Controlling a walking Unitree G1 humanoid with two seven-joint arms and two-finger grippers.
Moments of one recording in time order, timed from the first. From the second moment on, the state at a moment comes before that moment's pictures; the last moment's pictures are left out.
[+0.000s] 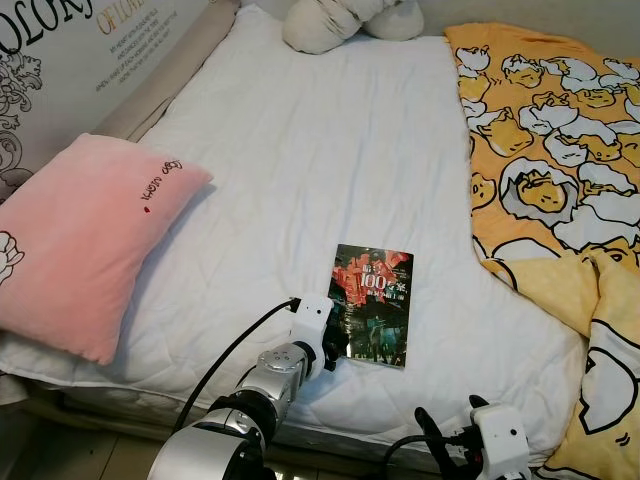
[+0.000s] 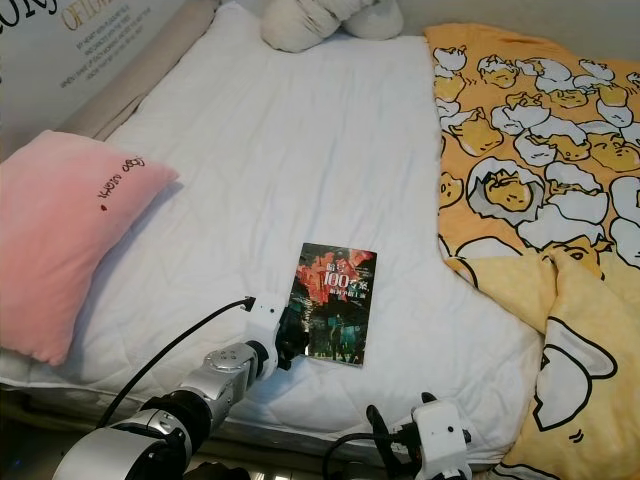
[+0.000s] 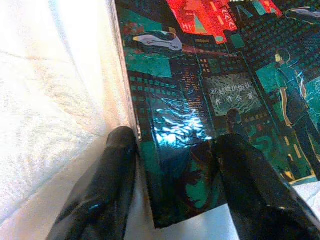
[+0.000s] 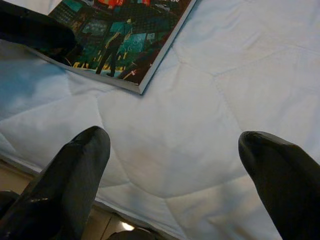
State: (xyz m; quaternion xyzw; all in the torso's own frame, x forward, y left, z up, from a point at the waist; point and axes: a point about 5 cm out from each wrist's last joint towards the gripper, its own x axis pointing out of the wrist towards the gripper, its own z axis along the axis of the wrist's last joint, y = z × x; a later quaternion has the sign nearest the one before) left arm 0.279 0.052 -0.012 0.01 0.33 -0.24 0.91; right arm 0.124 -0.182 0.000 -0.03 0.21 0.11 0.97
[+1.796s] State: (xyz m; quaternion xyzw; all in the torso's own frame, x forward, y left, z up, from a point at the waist) left arm 0.340 0.076 0.104 0.00 0.02 -0.28 0.96; right arm 0.242 -0.176 0.049 0.05 0.05 0.03 1.00
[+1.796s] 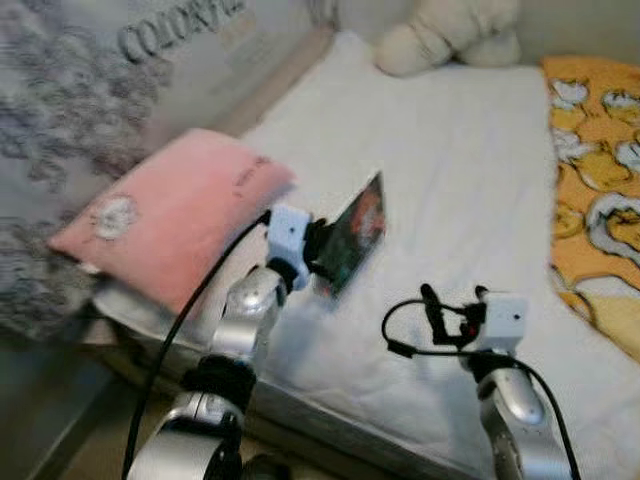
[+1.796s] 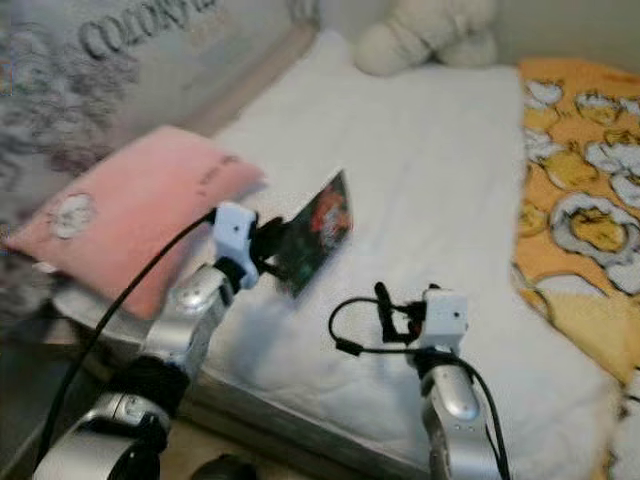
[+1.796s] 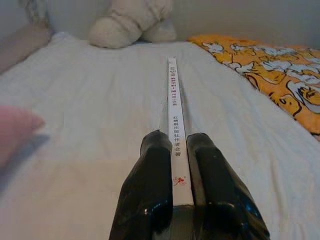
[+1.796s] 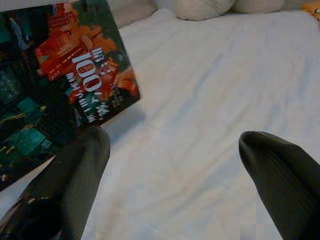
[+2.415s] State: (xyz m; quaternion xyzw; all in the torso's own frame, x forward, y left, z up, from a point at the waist) left arm 0.363 0.066 0.104 -0.08 0.08 -0.25 0.96; right arm 0.219 -0.169 0.047 0.04 0.07 0.04 1.00
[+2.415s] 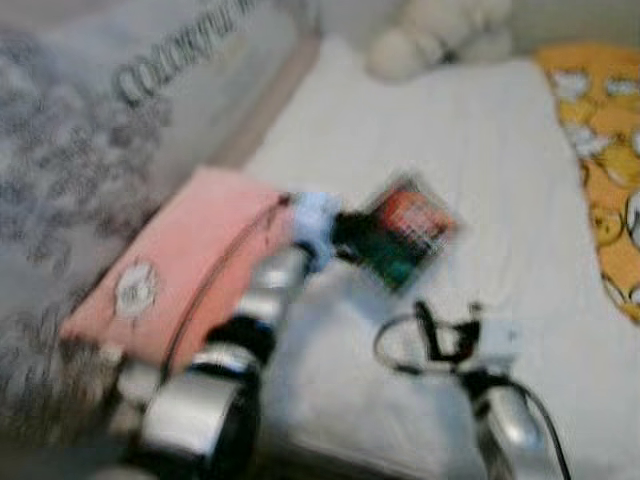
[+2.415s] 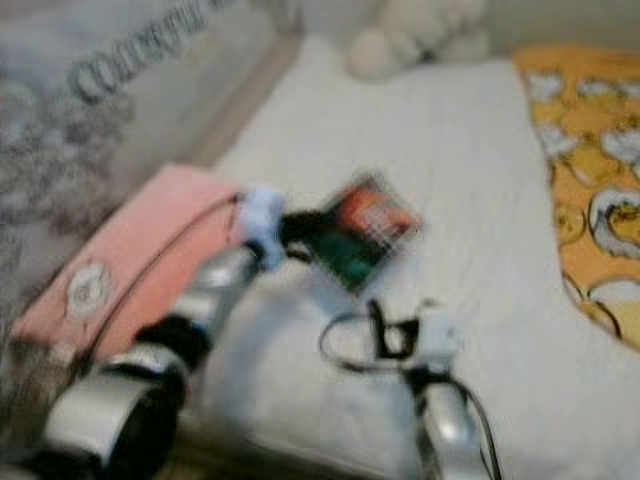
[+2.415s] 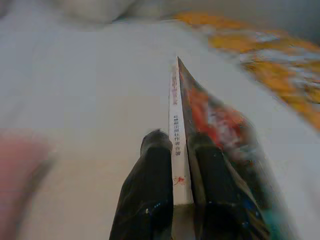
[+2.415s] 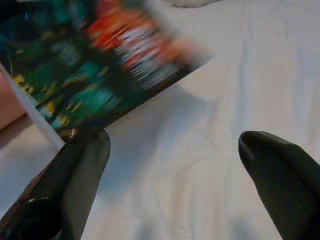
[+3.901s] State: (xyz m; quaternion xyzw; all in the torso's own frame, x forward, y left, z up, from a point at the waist) left arm 0.309 0.127 0.005 -0.14 0.27 0.05 0.95; right arm 0.206 -0.180 0.034 0.00 0.14 0.07 0.99
